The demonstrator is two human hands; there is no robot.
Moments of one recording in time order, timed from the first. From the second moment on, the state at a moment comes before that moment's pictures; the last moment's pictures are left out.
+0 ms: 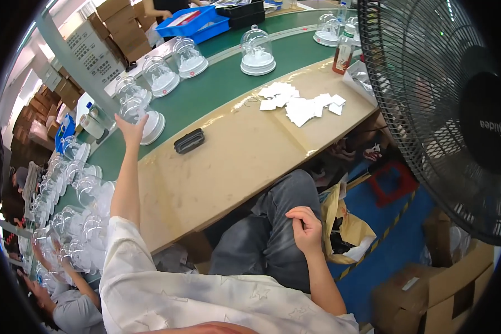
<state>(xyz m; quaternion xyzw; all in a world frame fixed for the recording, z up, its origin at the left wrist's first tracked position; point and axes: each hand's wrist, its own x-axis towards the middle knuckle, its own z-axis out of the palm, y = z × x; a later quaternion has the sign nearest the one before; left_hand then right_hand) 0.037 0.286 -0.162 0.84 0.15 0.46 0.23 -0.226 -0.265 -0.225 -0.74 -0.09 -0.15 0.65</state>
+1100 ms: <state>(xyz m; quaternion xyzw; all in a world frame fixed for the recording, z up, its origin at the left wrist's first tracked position) -0.138 -0.061 -0.223 0.78 -0.13 0.19 0.58 0.059 -0.340 -0.265 -0.90 -0.04 -0.29 0.33</state>
